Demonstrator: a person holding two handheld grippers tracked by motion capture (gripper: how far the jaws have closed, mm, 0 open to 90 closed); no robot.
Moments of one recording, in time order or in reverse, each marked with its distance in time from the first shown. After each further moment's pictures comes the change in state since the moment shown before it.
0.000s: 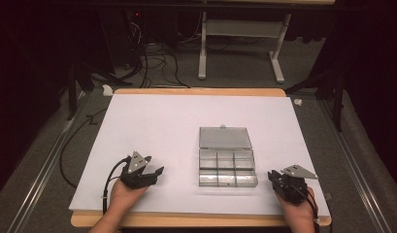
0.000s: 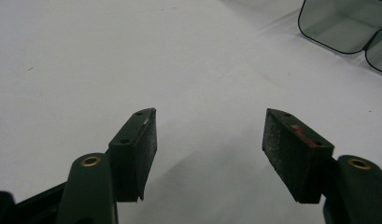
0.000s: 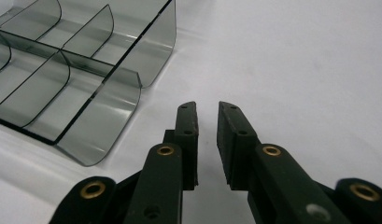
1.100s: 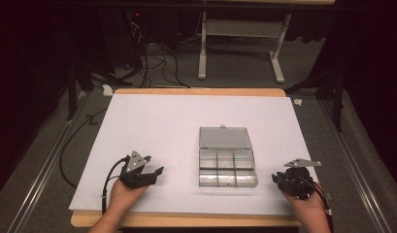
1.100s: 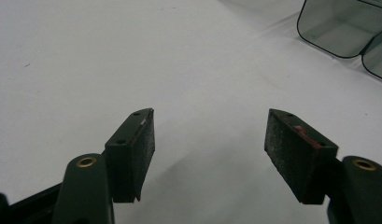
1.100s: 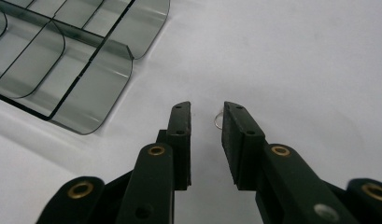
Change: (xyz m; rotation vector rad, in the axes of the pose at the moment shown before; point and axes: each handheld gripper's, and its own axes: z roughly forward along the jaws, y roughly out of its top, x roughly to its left) left arm 0.002 0.000 -0.001 -0.005 -0.016 -0.019; right arm -0.017 0.020 -0.009 0.207 0.059 -0.019
